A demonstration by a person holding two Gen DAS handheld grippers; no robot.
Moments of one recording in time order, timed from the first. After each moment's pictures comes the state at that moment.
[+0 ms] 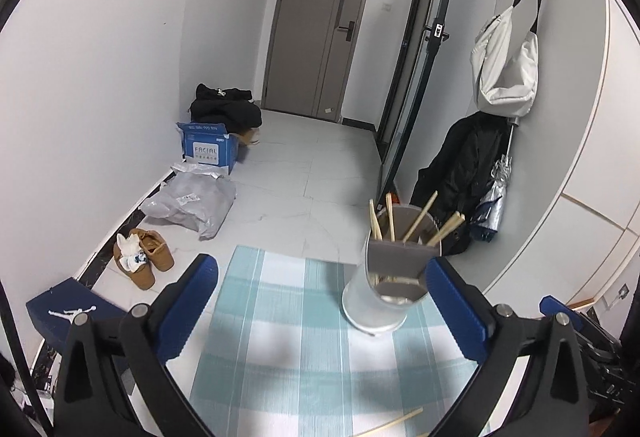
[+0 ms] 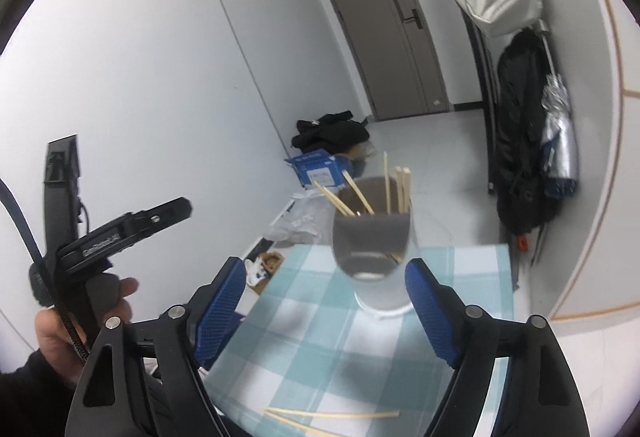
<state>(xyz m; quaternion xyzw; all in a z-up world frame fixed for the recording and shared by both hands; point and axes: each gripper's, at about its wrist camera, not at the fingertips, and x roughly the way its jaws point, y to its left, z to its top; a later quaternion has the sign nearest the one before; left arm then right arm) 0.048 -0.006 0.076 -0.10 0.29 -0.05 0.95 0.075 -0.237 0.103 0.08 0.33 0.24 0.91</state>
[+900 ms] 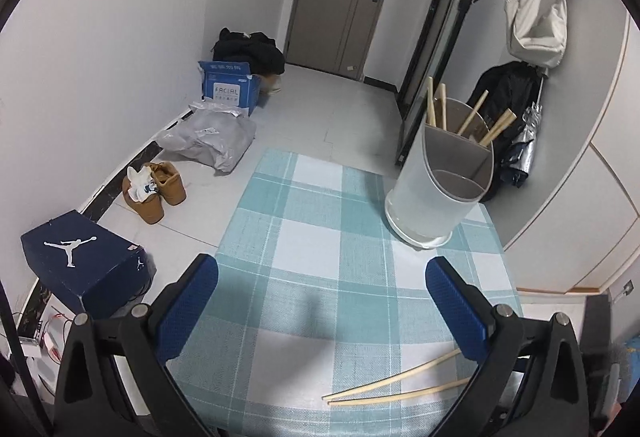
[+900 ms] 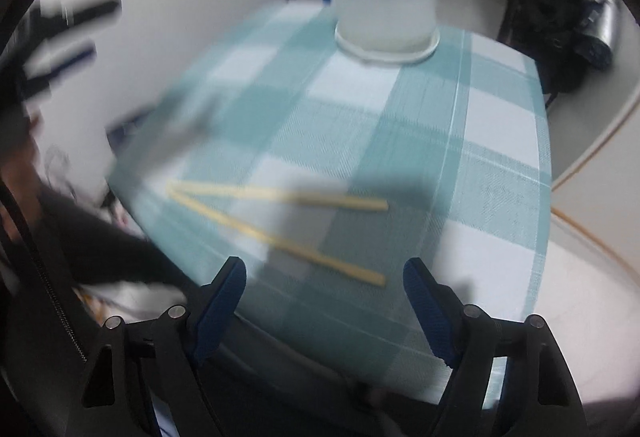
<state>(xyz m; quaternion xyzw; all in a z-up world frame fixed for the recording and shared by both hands) 0.019 0.022 -0.020 -0.12 0.35 -0.02 0.93 0.022 -0.217 -0.074 -0.13 0.58 0.23 0.77</state>
